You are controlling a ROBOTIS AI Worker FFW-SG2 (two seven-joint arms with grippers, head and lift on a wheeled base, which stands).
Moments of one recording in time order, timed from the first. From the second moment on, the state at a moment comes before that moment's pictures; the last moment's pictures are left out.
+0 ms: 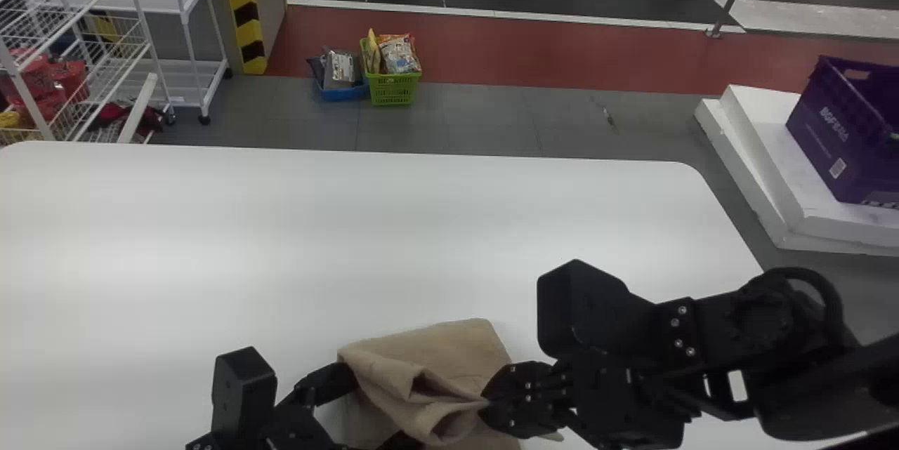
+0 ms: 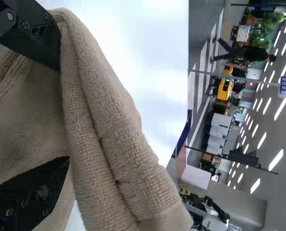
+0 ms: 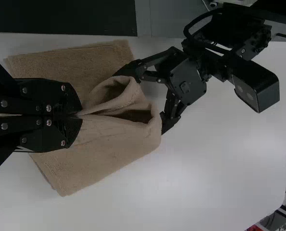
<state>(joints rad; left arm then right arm) 0.39 0.00 -0.11 -1.89 -0.11 0.34 -0.81 0.07 -0.62 0.49 -2.54 0.67 1.06 1.36</state>
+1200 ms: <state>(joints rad) 0.40 0.00 -0.10 -1.88 -0.11 0.32 -0.81 0.17 -0.65 0.56 -2.58 0.74 1.09 1.36</state>
